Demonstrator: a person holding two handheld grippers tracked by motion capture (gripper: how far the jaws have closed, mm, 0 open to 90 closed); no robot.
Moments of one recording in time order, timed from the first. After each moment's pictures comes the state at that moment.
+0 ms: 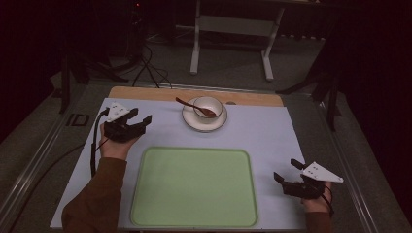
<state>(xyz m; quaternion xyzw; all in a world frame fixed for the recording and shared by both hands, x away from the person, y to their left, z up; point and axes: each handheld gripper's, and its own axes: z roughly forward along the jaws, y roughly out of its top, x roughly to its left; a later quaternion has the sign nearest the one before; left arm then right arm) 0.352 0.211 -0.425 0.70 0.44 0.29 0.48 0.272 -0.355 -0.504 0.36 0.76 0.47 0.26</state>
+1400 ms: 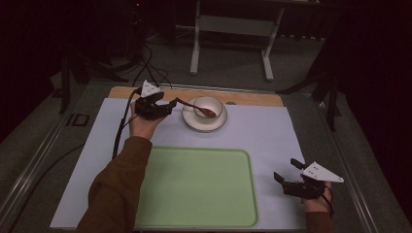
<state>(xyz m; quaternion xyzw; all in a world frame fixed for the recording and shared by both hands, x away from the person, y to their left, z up) 0.432 0.153 -0.418 0.72 0.42 0.27 0.48 0.272 -0.355 -0.503 0.36 0.76 0.47 0.26</state>
